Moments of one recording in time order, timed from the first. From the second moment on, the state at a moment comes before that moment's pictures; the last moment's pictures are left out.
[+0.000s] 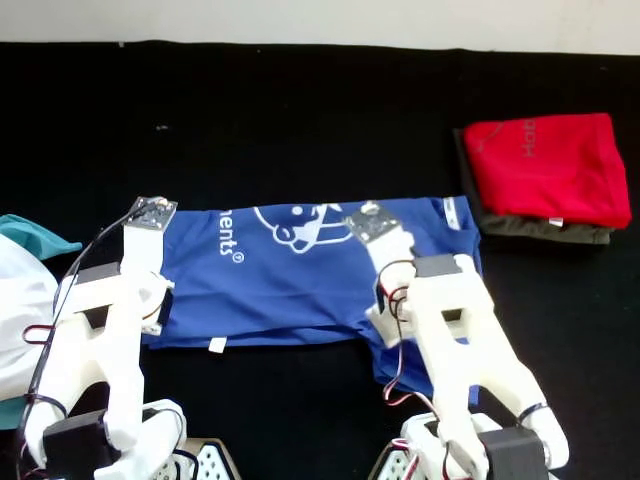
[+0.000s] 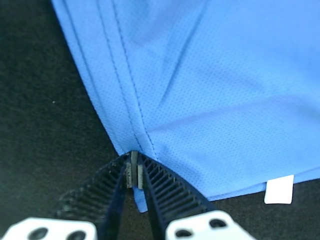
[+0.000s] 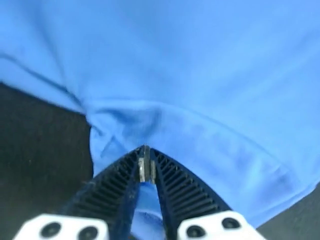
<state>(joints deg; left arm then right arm) -22.5 -18.1 60.3 44.8 -27.6 -16.2 -23.1 52.2 62.9 24.3</state>
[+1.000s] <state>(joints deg) -22.5 -18.1 60.3 44.8 -27.6 -0.9 -36.0 65.9 65.6 35.5</state>
